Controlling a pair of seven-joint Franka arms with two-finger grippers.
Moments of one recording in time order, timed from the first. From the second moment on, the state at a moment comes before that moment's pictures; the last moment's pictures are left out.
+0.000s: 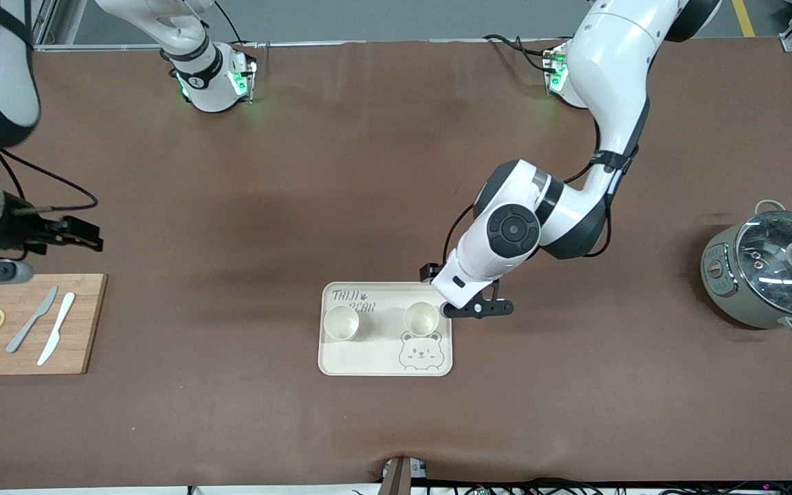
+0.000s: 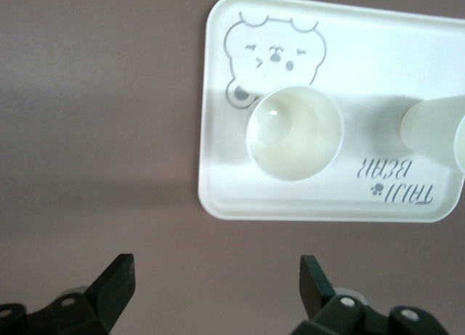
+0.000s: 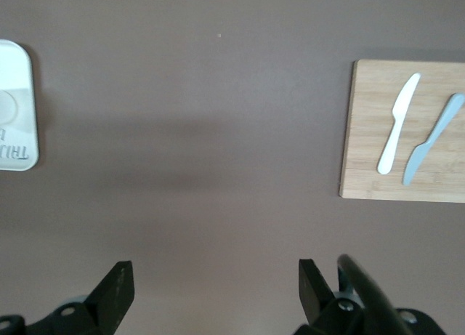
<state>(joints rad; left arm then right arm) -0.46 0.72 -0.14 -1.30 -0.08 2.04 -0.59 0.03 0.26 -0.04 -1.48 0.01 1.65 -0.06</state>
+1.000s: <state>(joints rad) -0.48 0.83 -0.09 -1.29 -0.05 2.39 -0.49 0.19 0.46 -0.03 -1.48 0.16 1.94 0.28</state>
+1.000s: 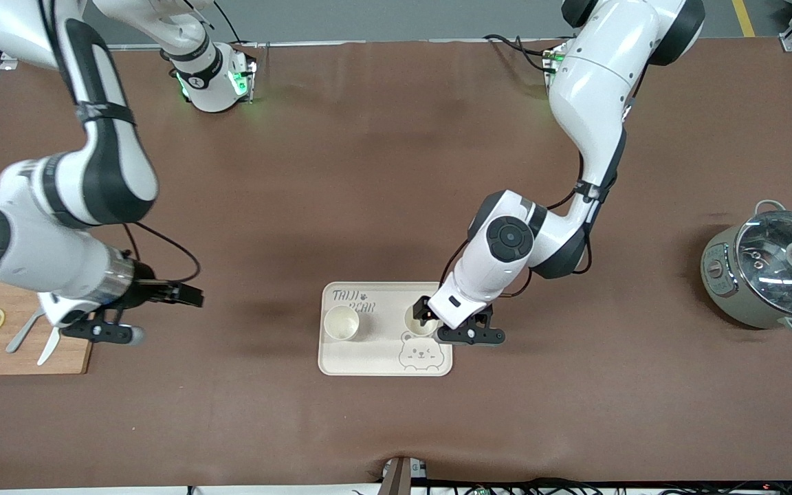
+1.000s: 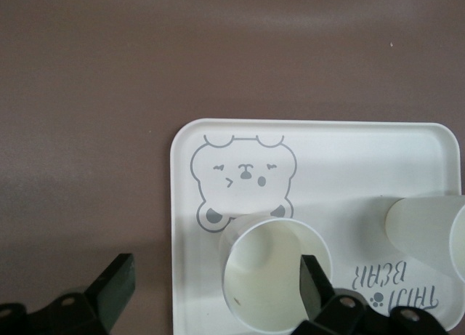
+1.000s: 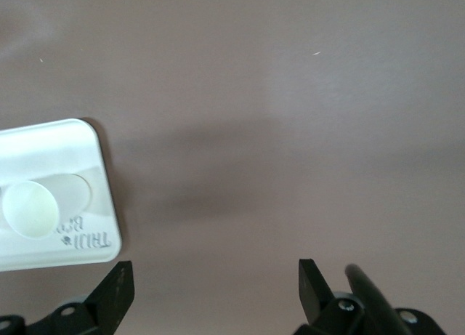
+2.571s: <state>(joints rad) -0.51 0.90 -0.08 -1.30 -0.04 2.48 -0.46 0.46 0.85 -0.04 -1.27 0.10 2.20 0.61</state>
